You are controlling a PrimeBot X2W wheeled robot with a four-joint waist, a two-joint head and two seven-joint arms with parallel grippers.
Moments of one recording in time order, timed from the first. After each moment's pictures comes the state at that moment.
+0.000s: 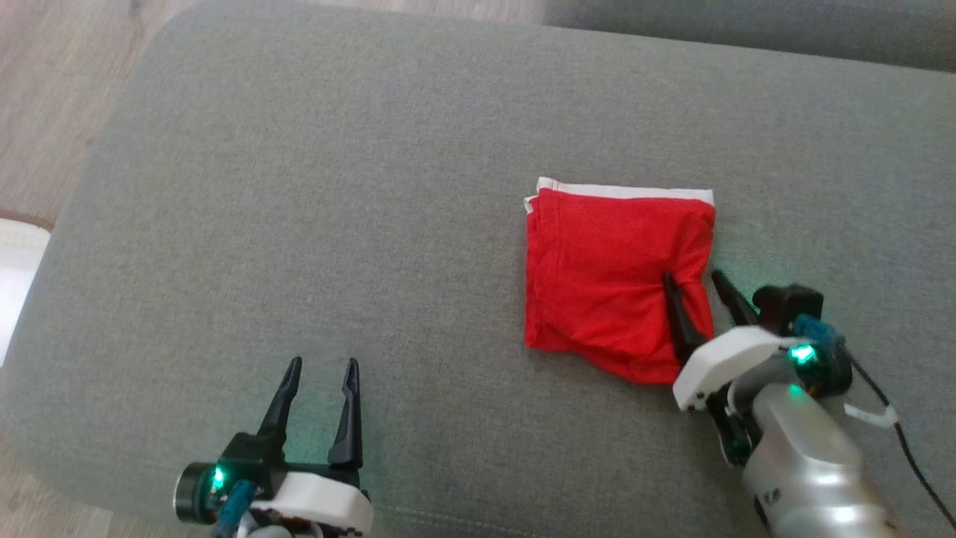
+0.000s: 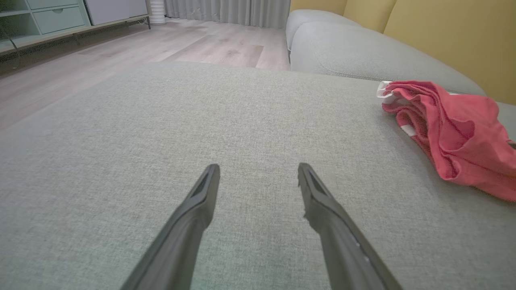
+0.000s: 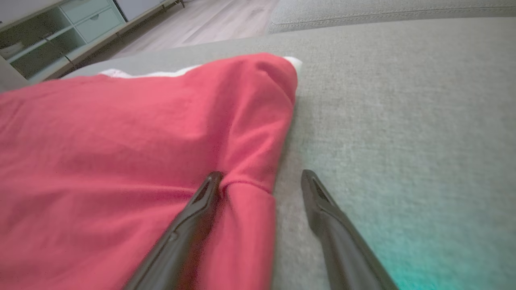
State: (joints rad) left arm -0.06 0.04 -0.23 0.40 -0.20 -0.03 -0.26; right arm -0.49 -0.06 0.20 1.01 0.25 0.13 -0.27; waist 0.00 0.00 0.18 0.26
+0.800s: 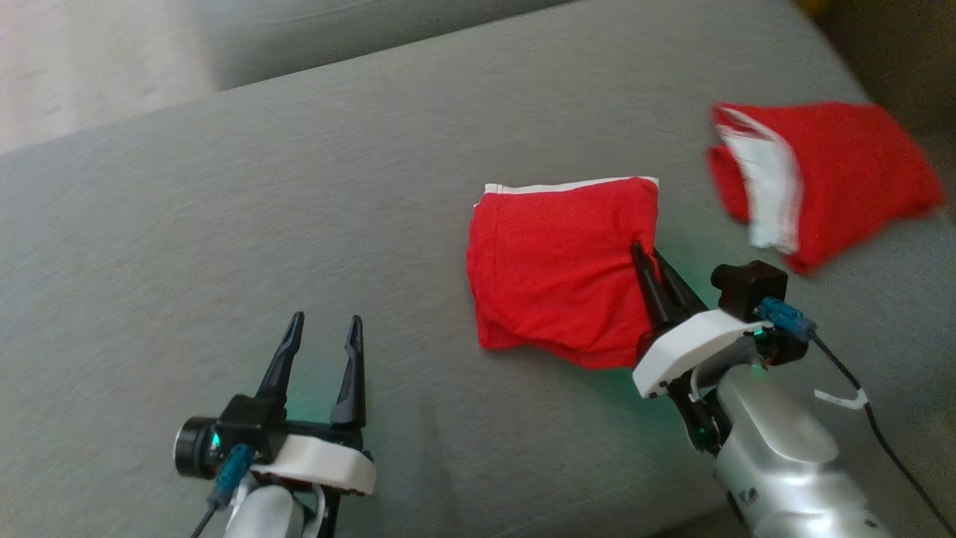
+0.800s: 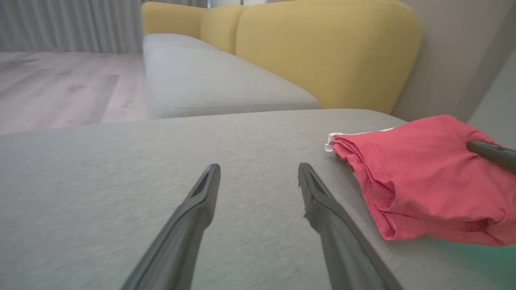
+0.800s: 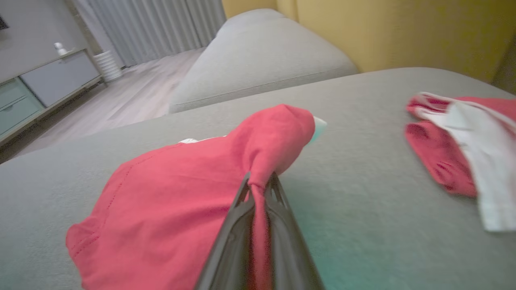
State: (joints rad) left arm -0.13 0.04 -0.24 0.37 -0.19 -0.04 -0.26; right arm -0.48 -0.06 0.36 0.81 0.35 0.13 -0.26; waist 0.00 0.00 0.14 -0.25
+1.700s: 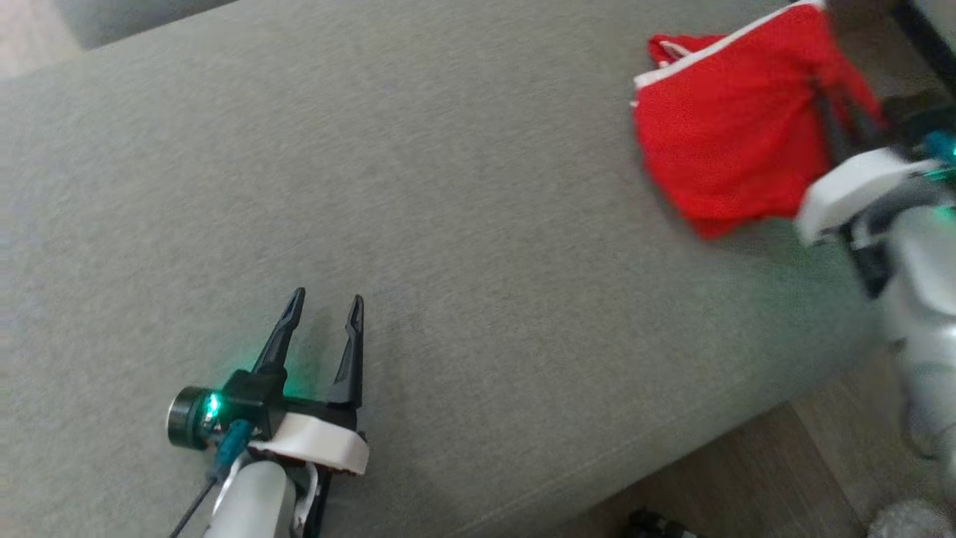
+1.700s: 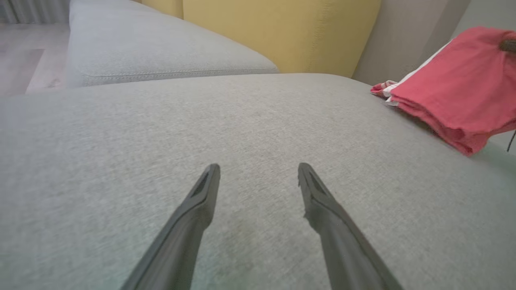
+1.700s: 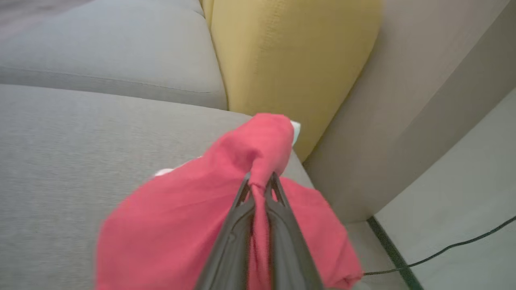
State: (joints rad) left arm -0.20 0.05 -0.21 0.41 -0.12 -0.09 -0.26; right arm -0.82 -0.29 0.25 0.98 0.10 0.13 -0.26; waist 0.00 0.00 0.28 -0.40
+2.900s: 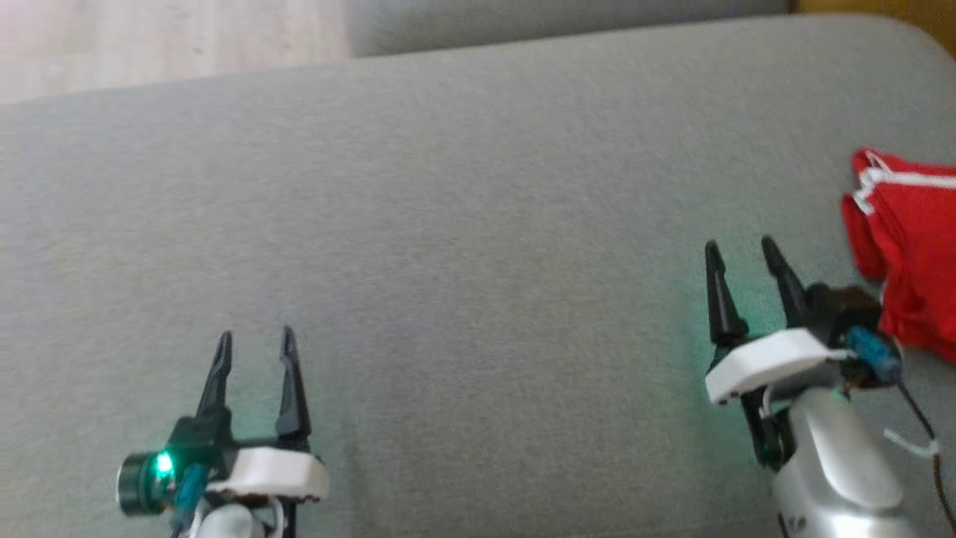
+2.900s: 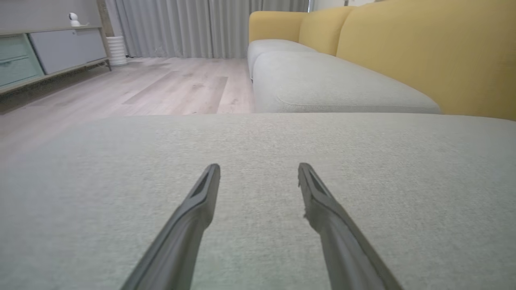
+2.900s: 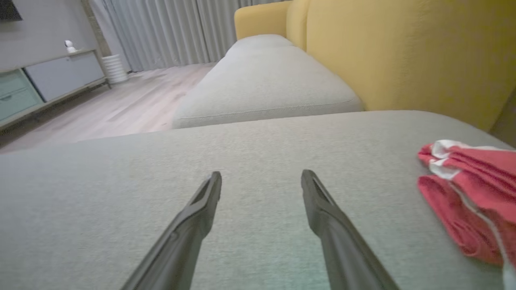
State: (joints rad) left arm -0.09 0.04 -0.11 0.35 -0.15 0.04 -0.26; right arm -0.33 -0.05 0.03 0.61 0.12 0.13 -0.26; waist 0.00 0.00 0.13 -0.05
